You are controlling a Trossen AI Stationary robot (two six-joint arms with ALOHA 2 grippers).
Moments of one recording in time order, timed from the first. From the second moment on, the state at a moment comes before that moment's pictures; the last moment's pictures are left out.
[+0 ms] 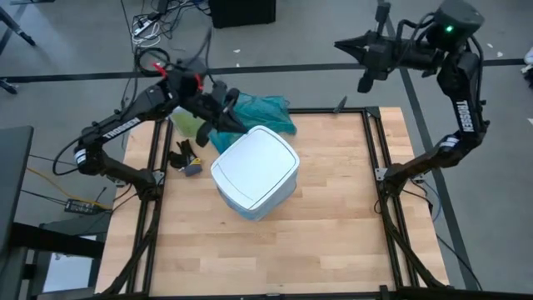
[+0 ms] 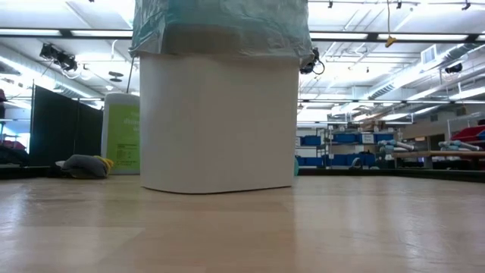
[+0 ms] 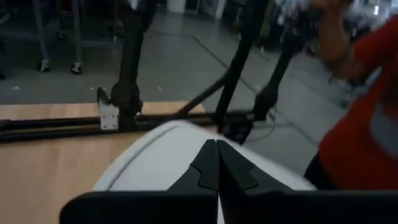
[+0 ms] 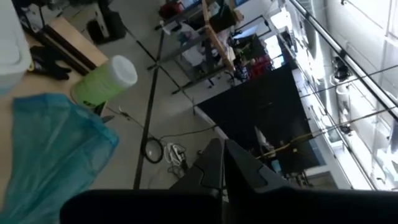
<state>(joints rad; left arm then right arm) 0.49 1.35 1.55 -0.52 0.91 0.05 -0.64 1.39 2.24 -0.73 -0.19 -0.47</state>
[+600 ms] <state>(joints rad) 0.46 1.33 1.34 -0.45 0.85 0.21 -0.61 1.40 2.24 -0.74 -0.18 -0.48</state>
